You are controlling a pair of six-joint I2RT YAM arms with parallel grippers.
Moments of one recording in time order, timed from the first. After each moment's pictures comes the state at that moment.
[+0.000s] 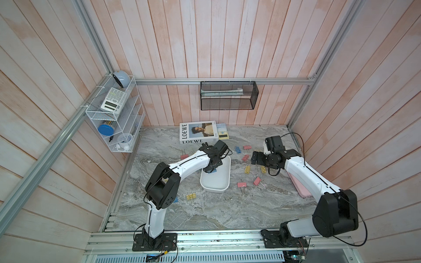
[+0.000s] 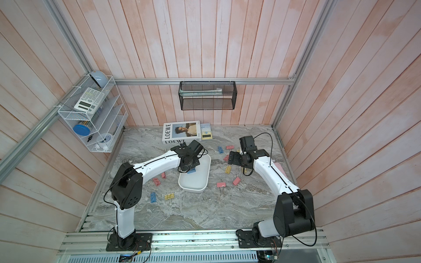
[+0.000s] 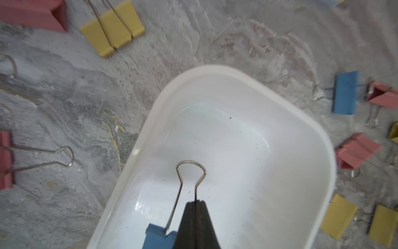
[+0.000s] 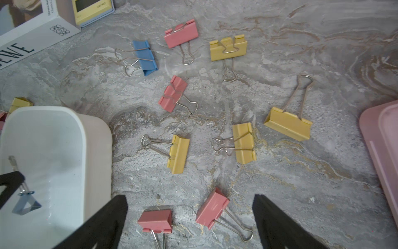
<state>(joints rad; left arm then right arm) -0.72 1.95 1.58 -0.78 -0.25 -1.00 0.26 1.45 1.12 -0.69 -0.02 0.40</state>
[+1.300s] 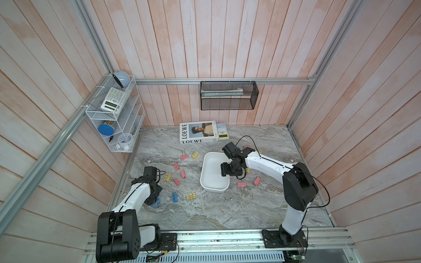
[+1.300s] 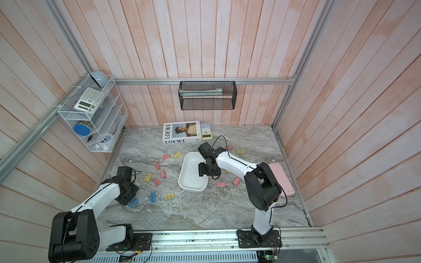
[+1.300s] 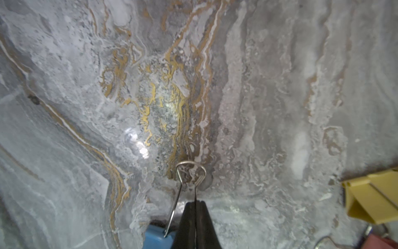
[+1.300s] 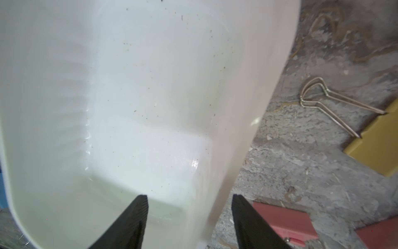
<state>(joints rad) 0.09 1.27 0.59 -0.69 -0.19 -0.88 0.69 1.85 1.36 -0.80 -0.08 0.56</state>
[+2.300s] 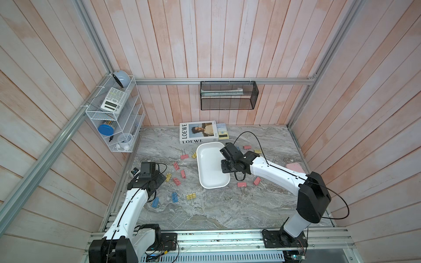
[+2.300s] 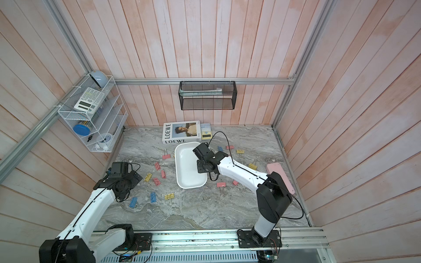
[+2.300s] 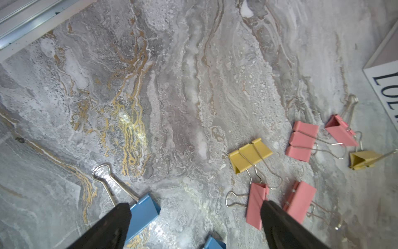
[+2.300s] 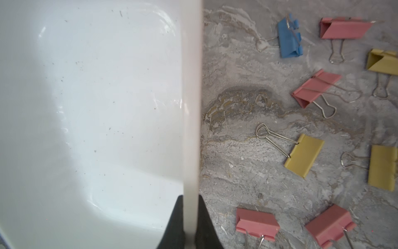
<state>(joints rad) 0.02 1.03 0.68 -0.72 -0.15 -0.83 0.80 1.65 1.30 -0.67 0.24 0.55</state>
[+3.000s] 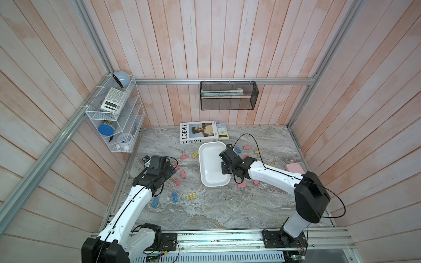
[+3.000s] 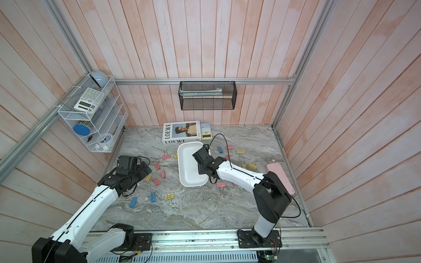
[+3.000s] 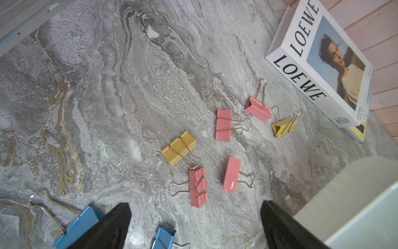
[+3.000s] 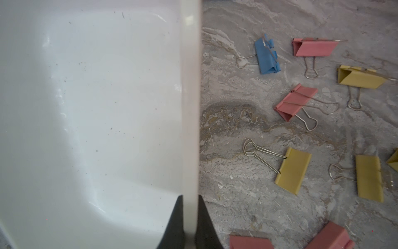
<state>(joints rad) -0.20 1.07 0.80 -0.66 -0.19 -0.81 0.81 1.72 1.22 -0.53 0.34 0.56</state>
